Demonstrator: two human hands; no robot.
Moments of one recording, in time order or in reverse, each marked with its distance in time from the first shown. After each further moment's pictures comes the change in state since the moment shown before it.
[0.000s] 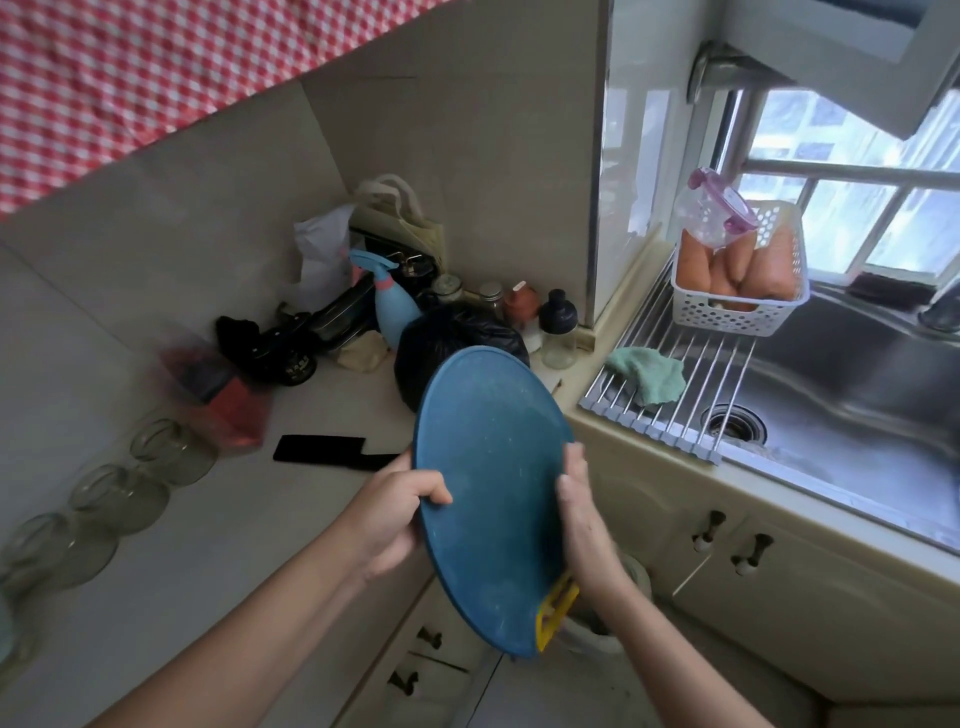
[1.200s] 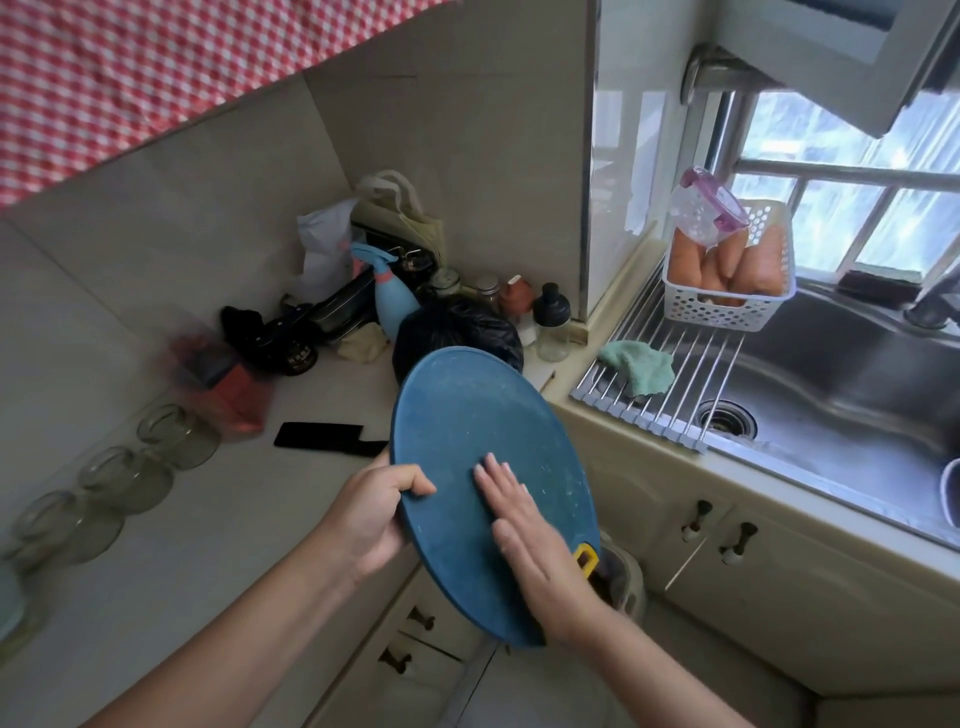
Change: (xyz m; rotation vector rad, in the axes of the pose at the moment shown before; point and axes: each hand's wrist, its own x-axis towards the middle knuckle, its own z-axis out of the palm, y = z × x) left_hand -0.026 -0.010 0.011 -0.129 0.073 0.050; right_hand -0.046 -0.019 0.007 -0.277 -0.240 -0.352
